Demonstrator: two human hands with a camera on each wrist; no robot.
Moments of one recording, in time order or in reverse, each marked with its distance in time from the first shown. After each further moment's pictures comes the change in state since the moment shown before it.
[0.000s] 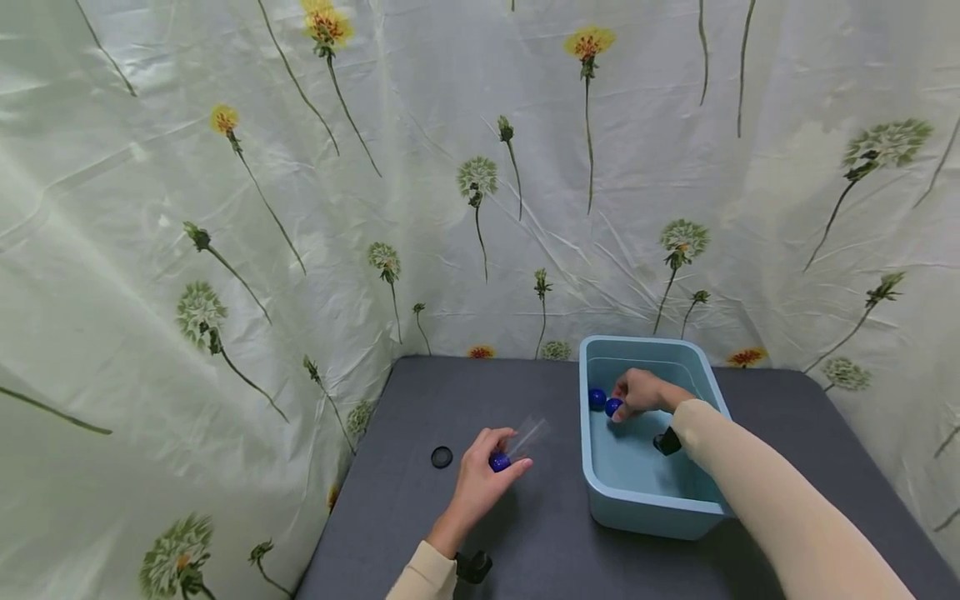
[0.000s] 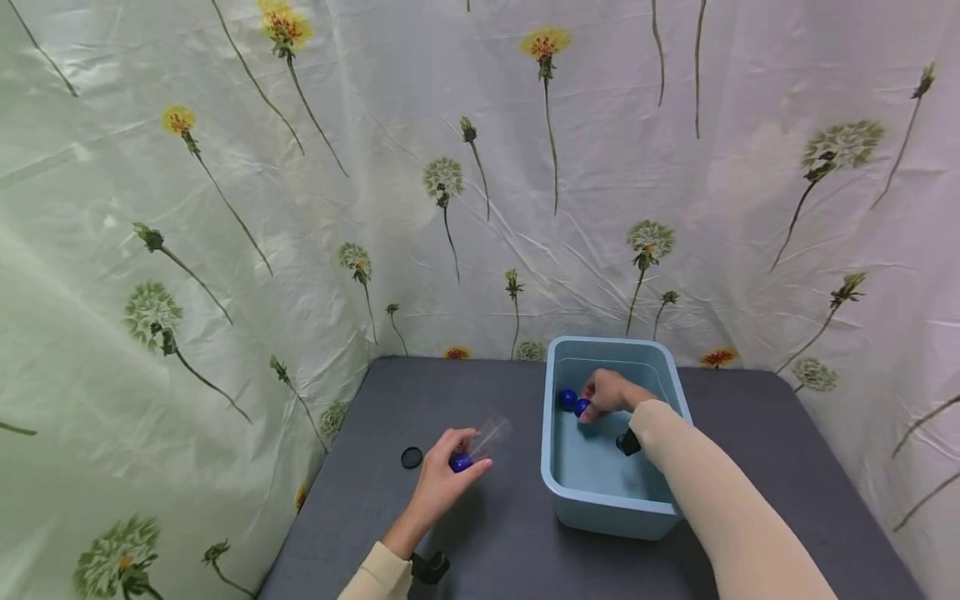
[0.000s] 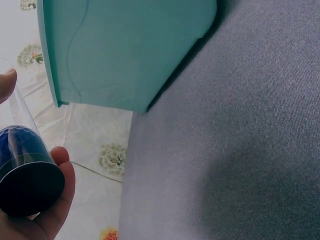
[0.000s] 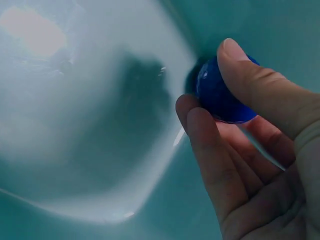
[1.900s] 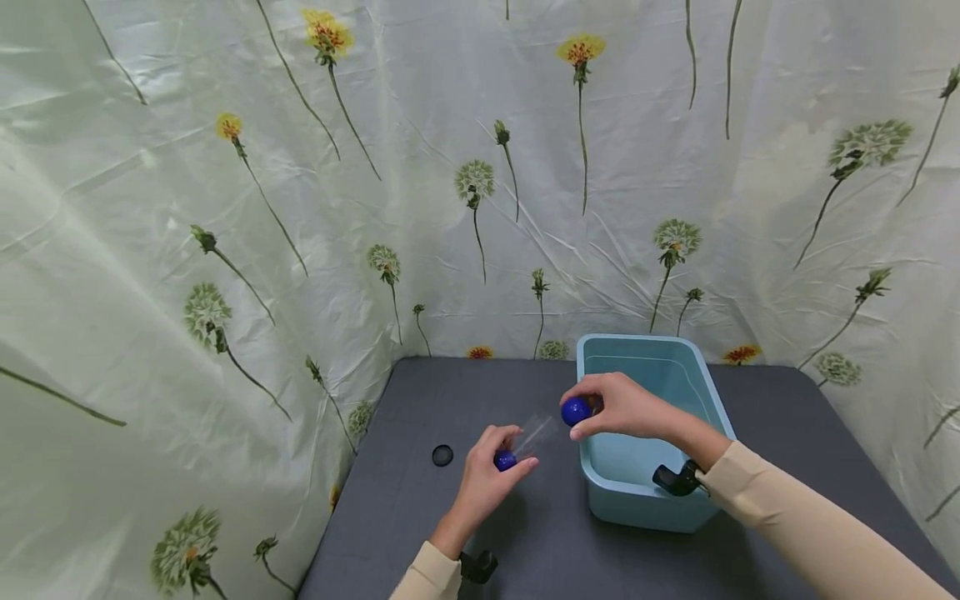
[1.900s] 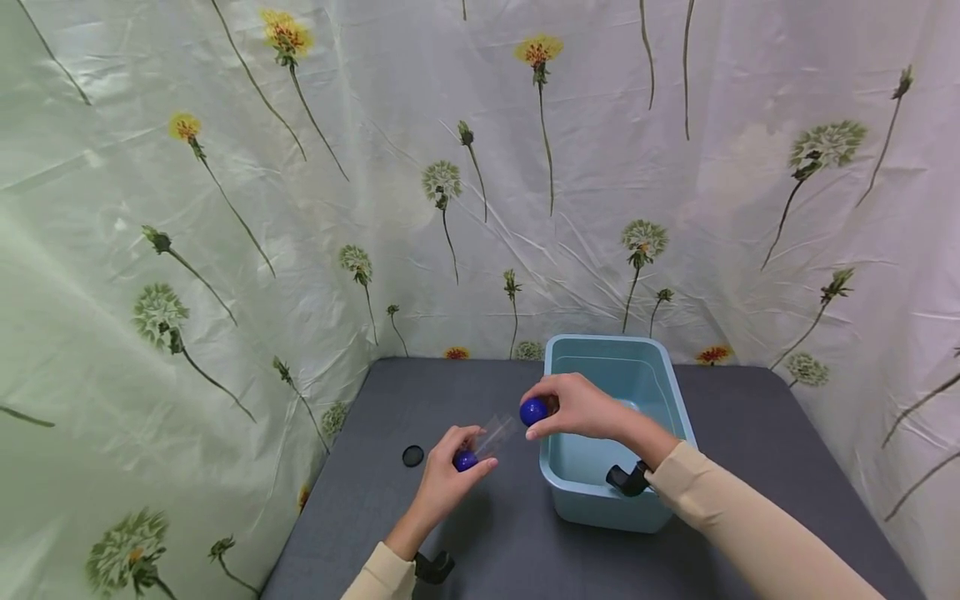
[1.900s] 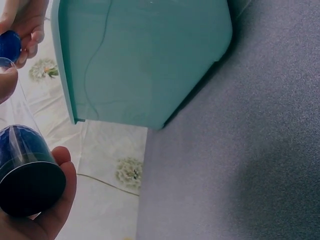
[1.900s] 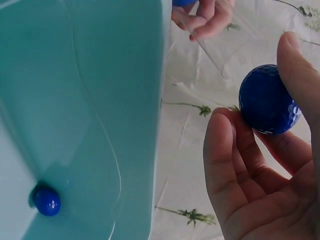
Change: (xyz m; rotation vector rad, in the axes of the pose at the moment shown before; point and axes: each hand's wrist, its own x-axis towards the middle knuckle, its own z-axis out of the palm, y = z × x) left_hand -0.003 0.024 0.000 -0.026 -0.006 0.005; right_hand -0.102 -0.119 0.022 -0.029 0.122 -0.486
